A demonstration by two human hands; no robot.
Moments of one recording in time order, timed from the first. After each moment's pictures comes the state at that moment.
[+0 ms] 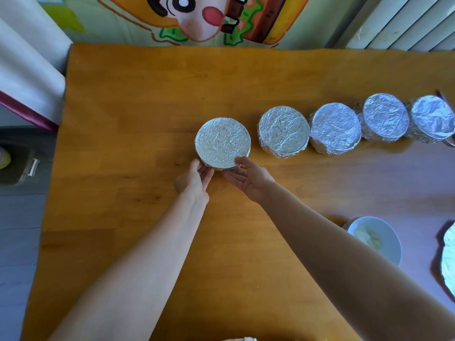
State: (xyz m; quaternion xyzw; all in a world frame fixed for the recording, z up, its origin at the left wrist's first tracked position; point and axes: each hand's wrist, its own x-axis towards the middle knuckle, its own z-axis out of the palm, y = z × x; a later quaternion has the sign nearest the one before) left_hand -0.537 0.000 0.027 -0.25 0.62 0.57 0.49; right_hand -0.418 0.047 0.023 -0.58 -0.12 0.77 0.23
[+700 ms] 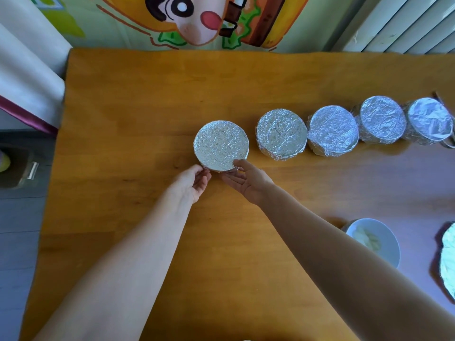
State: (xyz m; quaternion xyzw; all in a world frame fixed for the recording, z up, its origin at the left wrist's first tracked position) left_hand -0.559 0.003 0.029 -0.23 0.64 0.44 0.59; right_hand -0.417 0.048 0.024 -0.58 -0.11 0.78 0.22
